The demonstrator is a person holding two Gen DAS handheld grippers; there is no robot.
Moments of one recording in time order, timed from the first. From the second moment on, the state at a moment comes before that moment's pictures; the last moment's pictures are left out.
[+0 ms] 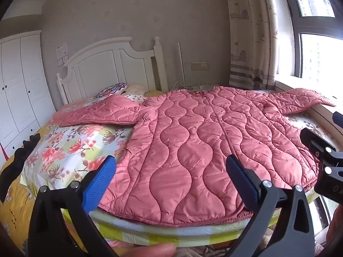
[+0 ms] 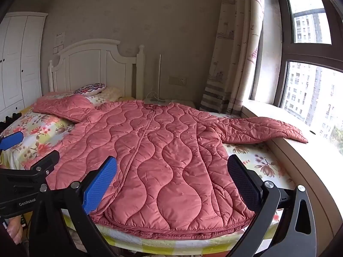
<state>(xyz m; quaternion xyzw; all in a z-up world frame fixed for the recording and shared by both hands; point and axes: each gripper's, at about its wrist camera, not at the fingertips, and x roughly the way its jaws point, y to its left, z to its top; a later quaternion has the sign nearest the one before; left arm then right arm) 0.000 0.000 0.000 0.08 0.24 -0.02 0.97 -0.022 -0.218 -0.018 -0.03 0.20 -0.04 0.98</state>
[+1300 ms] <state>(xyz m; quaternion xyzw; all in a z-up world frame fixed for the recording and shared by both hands) 0.002 0.005 -0.011 0.08 0.26 -0.02 0.96 -0.011 -0.227 -0.031 0.00 0.24 -0.04 0.97</state>
